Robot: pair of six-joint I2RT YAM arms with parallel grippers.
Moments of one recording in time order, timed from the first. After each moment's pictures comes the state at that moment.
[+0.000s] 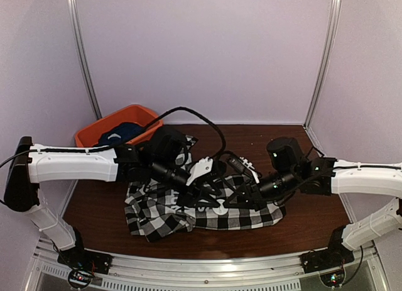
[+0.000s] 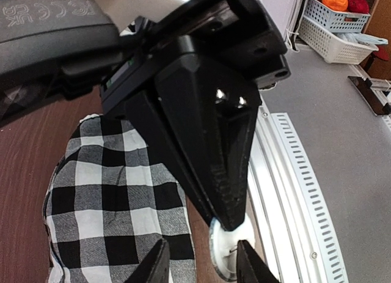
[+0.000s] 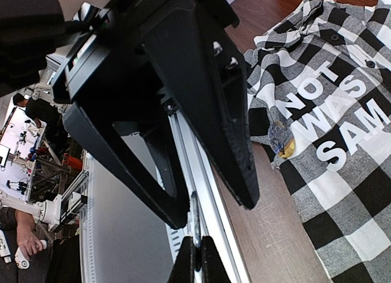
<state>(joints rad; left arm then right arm) -1.05 1.58 1.15 -0.22 0.61 0.36 0.92 1.23 0.82 -0.16 -0.67 0.39</state>
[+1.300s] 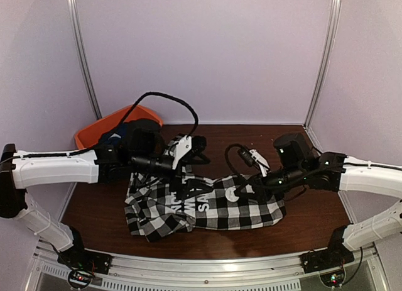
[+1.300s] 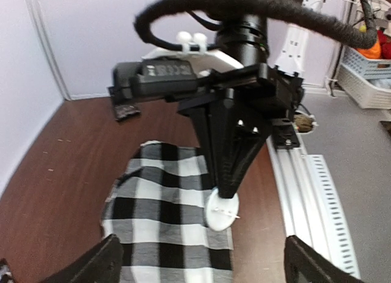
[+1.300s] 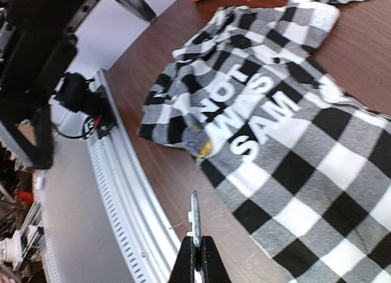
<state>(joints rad) -0.99 1.43 1.02 0.01 0.55 0.25 0.90 1.17 0.84 -0.31 -0.44 0.38</state>
